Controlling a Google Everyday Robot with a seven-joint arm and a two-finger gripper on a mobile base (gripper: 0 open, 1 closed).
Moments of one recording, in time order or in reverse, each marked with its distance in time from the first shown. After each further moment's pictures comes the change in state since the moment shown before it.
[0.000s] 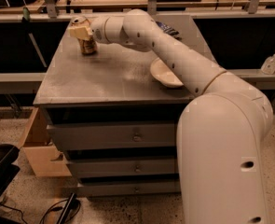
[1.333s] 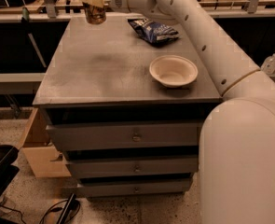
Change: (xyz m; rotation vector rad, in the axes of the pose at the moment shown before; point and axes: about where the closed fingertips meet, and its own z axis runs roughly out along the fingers) arm -0.115 0.010 -0.090 -0.134 -0.144 -0.030
